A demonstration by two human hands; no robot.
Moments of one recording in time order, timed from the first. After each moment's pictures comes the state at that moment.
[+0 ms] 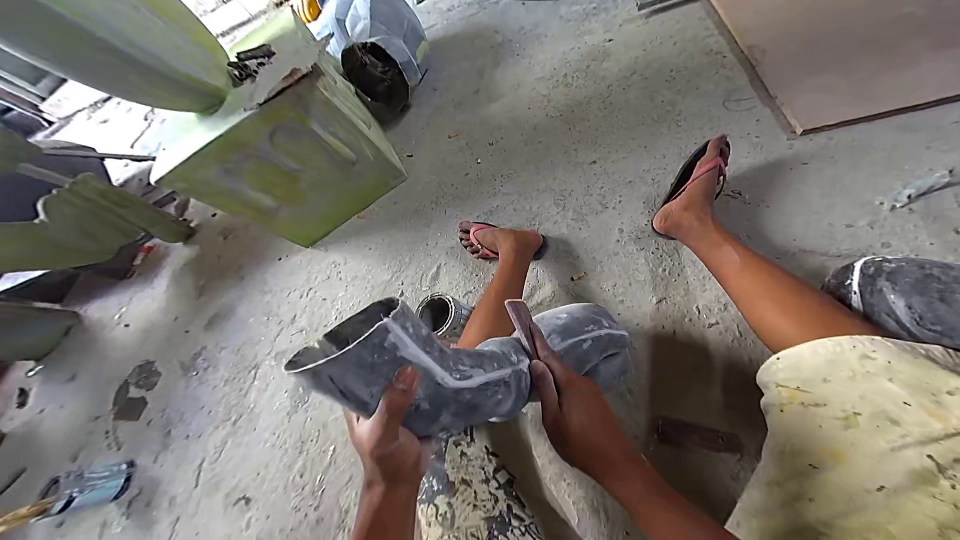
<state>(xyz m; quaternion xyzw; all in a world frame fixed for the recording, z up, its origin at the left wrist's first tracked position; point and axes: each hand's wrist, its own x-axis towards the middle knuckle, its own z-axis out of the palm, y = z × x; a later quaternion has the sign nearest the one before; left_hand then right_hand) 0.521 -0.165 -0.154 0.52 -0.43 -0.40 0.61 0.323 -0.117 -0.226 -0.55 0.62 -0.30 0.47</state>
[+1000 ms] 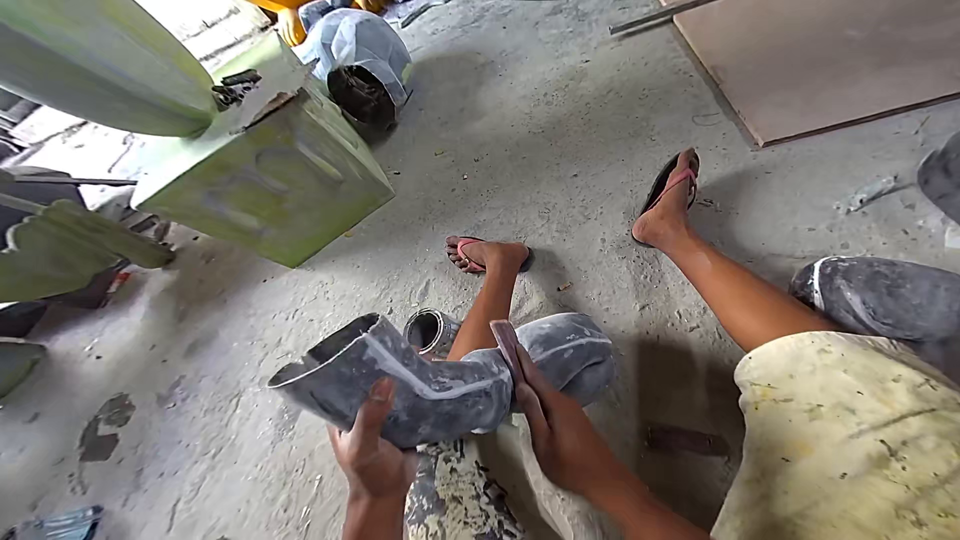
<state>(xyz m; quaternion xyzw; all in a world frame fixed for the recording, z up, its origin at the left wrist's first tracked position) 0.527 -0.173 -0.158 0.50 -0.43 -0.41 0.63 0.323 -0.105 -0.237 -0.53 0.54 -0.38 0.52</state>
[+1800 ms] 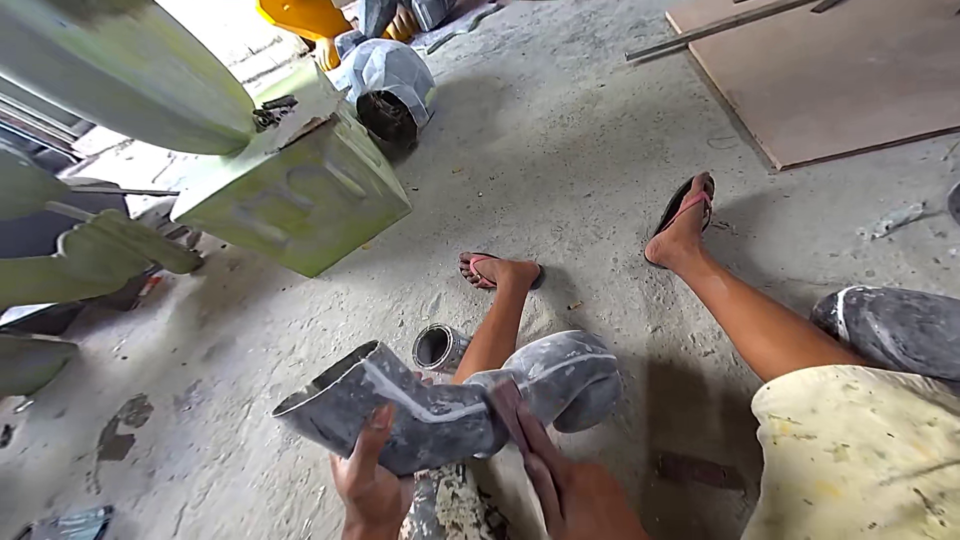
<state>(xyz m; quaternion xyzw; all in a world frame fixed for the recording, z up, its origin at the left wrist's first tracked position) 0.541 -0.172 -0.163 0.49 -0.43 -0.42 0.63 0.322 -0.077 -0.210 -0.60 0.61 -0.27 0.44</state>
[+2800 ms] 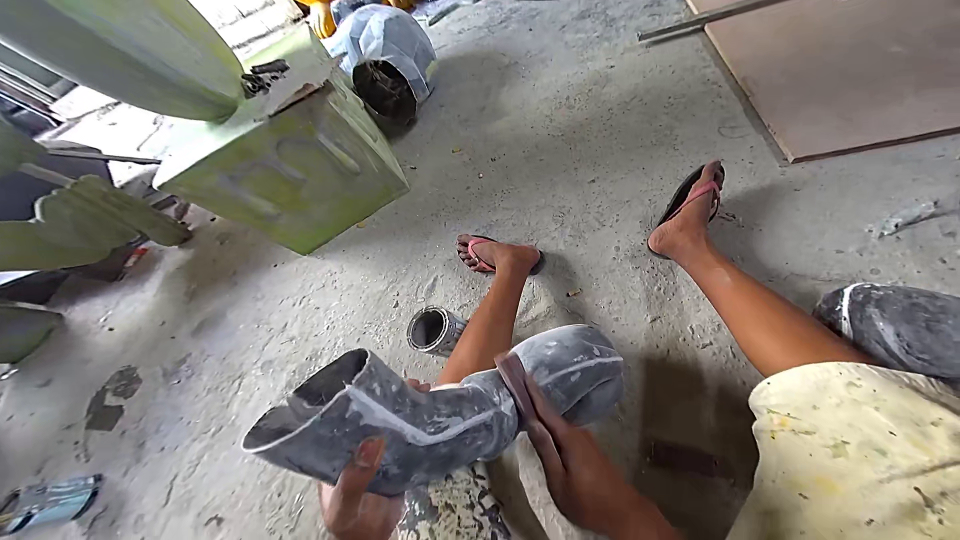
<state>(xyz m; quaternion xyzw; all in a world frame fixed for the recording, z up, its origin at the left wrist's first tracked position) 0.557 -0.140 -0.175 0.42 -0.46 -0.48 0.62 0.314 -0.089 -0.249 -0.57 0.51 -0.36 0.53</state>
